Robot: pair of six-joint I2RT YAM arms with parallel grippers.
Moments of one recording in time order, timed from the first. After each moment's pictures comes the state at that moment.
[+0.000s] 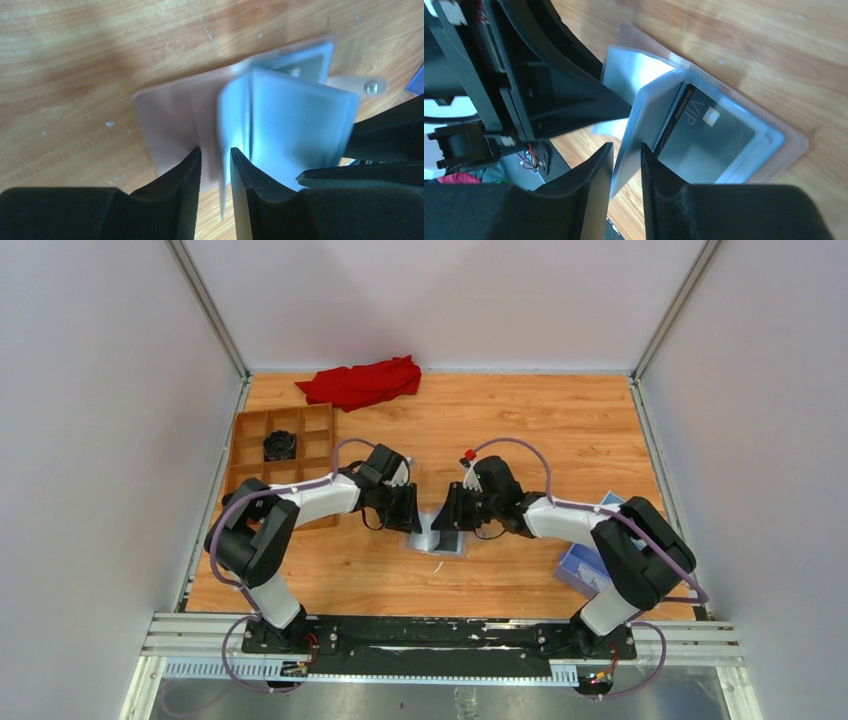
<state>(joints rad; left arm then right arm) -0.58 1.69 0.90 -0.28 0.37 -0.53 0.66 1.55 0.71 0.14 -0.46 0.71</state>
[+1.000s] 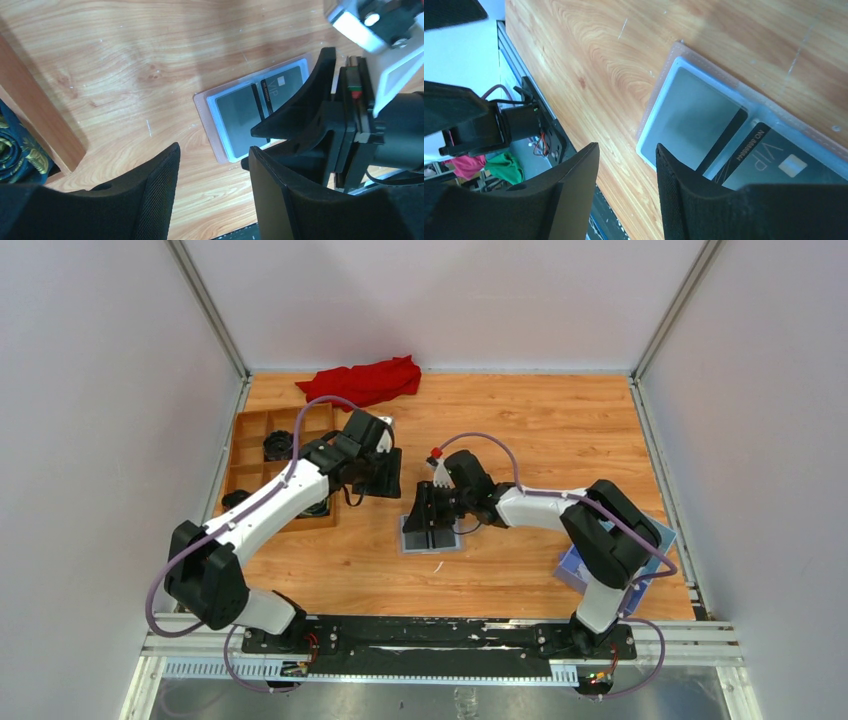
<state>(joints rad) -0.56 1.43 1.16 -0.71 0.03 -0.40 0.75 1.74 0.91 0.14 -0.54 0.69</state>
